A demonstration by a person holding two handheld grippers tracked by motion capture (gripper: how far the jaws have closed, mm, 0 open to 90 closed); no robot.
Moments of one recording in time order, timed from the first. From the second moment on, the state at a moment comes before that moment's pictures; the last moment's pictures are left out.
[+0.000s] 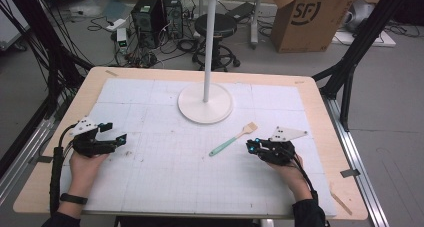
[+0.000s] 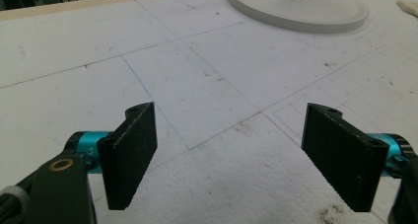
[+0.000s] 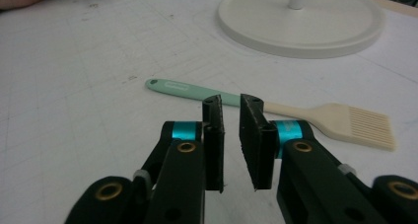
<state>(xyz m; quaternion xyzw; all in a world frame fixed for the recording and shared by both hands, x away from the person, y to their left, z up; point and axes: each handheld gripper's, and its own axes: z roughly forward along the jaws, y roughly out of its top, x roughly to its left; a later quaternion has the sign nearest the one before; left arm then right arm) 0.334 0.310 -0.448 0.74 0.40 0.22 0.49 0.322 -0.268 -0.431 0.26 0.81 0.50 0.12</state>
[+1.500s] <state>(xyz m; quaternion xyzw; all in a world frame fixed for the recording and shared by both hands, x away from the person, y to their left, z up) 0.333 0.309 -0.448 0.74 0.39 0.23 0.49 0.383 -0.151 -0.449 0.24 0.87 0.41 0.11</state>
